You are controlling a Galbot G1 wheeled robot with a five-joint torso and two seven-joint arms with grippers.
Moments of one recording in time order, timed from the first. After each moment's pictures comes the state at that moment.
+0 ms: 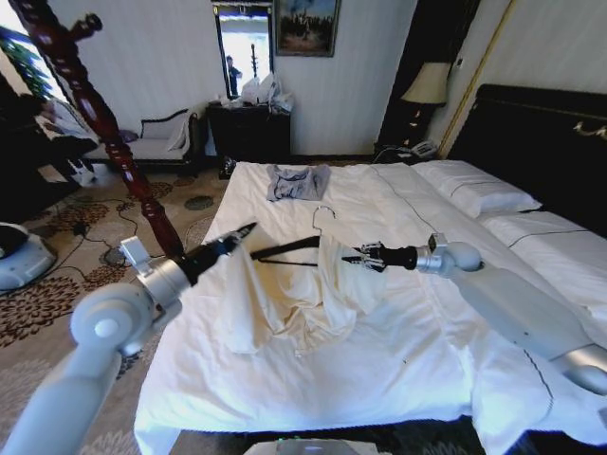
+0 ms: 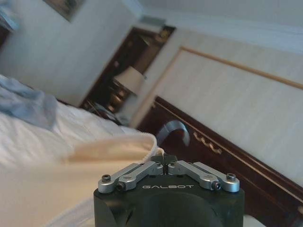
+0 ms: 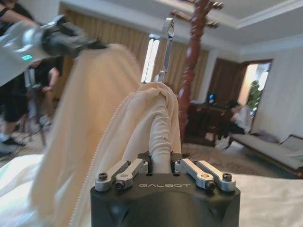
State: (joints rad) left arm 1.07 -0.89 -0.53 -2.42 -1.60 0.58 -0.21; right arm -0.38 0.61 -0.20 1.40 0.96 0.23 -1.08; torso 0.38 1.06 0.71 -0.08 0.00
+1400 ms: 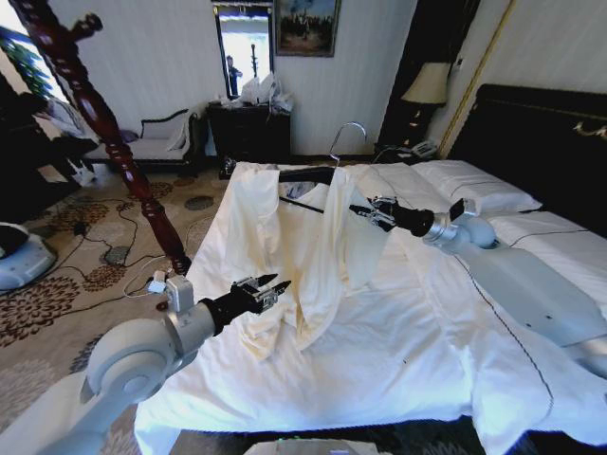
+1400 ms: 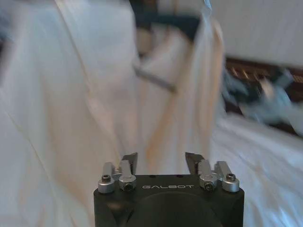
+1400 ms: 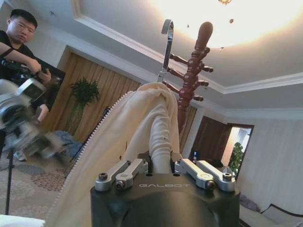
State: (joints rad) left arm 1.10 -0.72 -0.45 -2.50 -1.27 0.62 -0.27; right arm -0.28 0.58 -0.15 1.48 1.12 0.30 -1.06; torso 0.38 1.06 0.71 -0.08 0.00
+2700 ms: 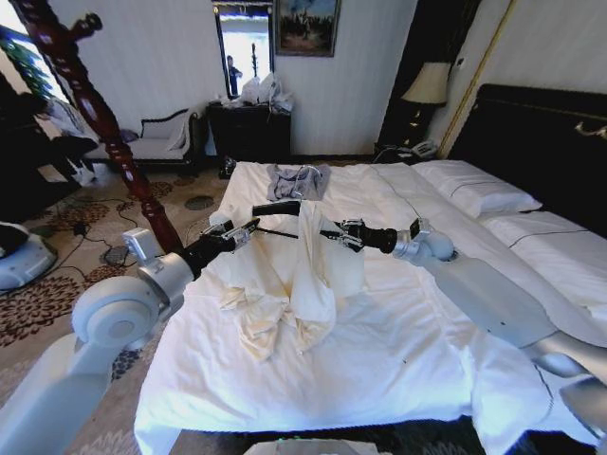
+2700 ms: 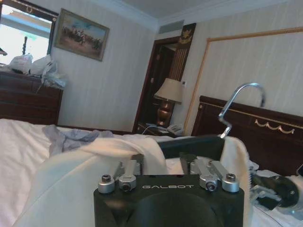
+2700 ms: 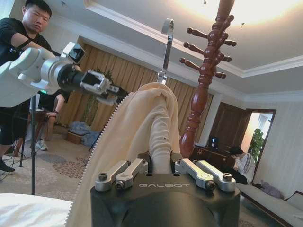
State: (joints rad) left arm 0.92 -0.75 -0.48 -2.39 -1.35 0.55 -0.32; right arm -0.31 0.69 -0.21 1.46 0.98 0.30 -1.03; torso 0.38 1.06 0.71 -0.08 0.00
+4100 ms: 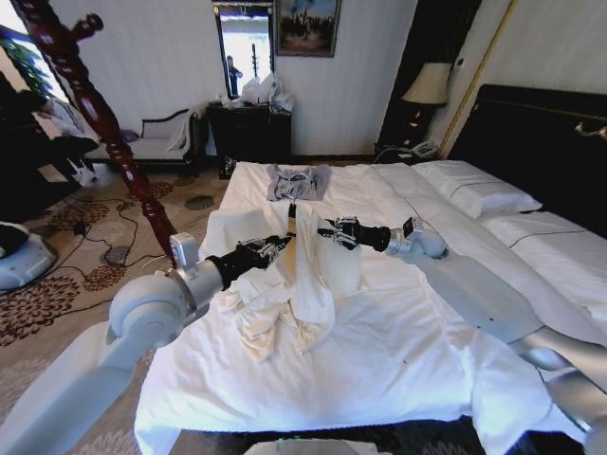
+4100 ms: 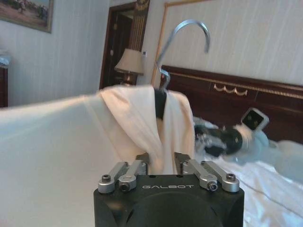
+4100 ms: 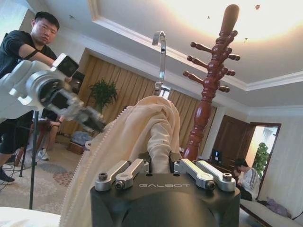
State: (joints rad) left arm 0.84 -0.71 -0.26 -2.40 -1.29 0.61 -0.25; right arm -0.28 0.72 -0.23 1.46 1.01 0.33 -1.04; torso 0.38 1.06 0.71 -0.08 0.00
